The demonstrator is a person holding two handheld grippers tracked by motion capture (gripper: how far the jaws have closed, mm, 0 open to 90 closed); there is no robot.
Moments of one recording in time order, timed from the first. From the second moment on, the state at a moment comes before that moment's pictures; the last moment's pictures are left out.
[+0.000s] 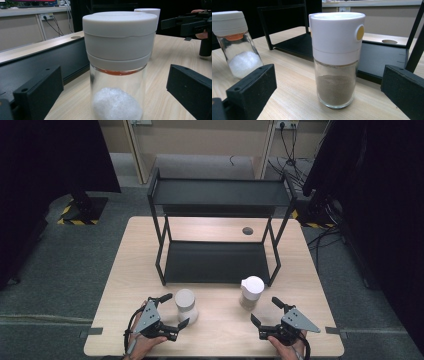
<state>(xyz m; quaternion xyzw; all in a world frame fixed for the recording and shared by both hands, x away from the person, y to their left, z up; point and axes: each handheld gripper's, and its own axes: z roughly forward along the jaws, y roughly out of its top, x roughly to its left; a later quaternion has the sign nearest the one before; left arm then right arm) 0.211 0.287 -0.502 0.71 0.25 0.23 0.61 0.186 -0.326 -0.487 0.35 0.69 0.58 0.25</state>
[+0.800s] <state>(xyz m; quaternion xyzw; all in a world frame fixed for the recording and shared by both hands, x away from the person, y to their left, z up) 0.217 0.284 -0.503 0.70 0.26 0.20 0.63 0.187 -0.327 -0.489 0.35 0.69 0.58 0.25</state>
